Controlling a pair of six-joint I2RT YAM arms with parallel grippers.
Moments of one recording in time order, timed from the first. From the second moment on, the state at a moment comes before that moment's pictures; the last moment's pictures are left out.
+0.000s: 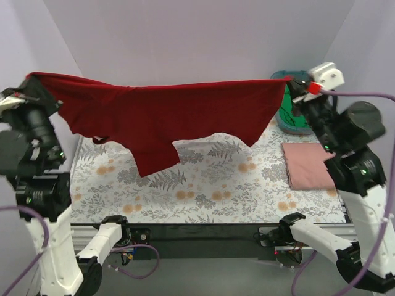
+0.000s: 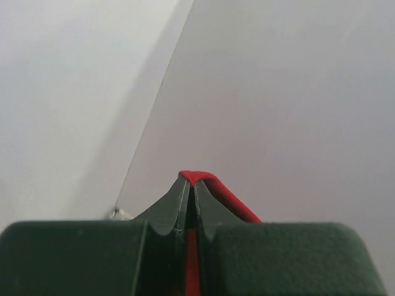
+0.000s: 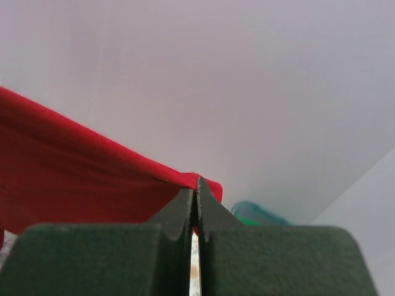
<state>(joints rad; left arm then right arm) -0.01 0.90 1.65 -0.35 -0.46 -0.28 0.45 0.94 1.53 -0.40 0.04 -0.34</state>
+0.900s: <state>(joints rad) -0.02 1.52 1.60 -0.15 -0.28 -0.12 0.40 1.41 1.47 -0.33 0.09 -0.48</state>
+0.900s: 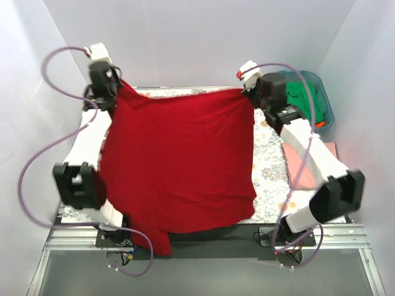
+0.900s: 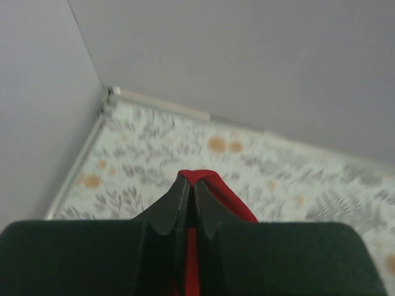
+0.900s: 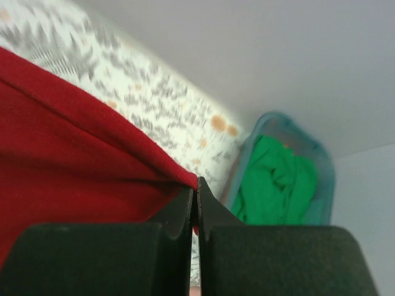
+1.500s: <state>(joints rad) 0.05 2.12 1.52 0.05 -0.17 -0.29 0.29 2.10 1.51 0.00 0.12 -0.56</state>
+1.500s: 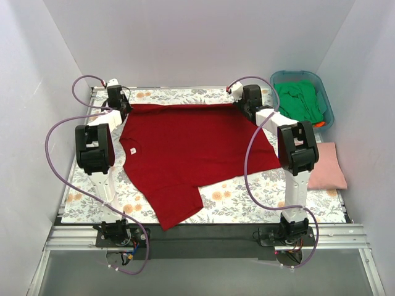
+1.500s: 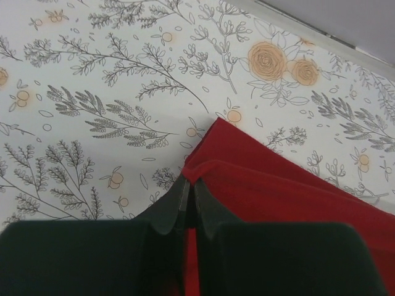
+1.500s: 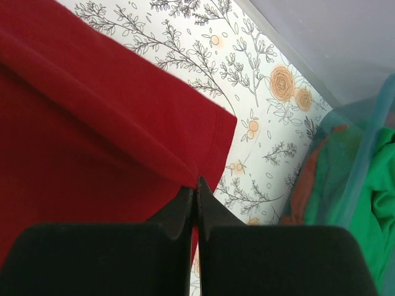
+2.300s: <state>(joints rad) 0.06 2.02 1.49 -0.10 -0.07 -0.48 0.24 2.17 1.59 0.02 0.11 -0.58</state>
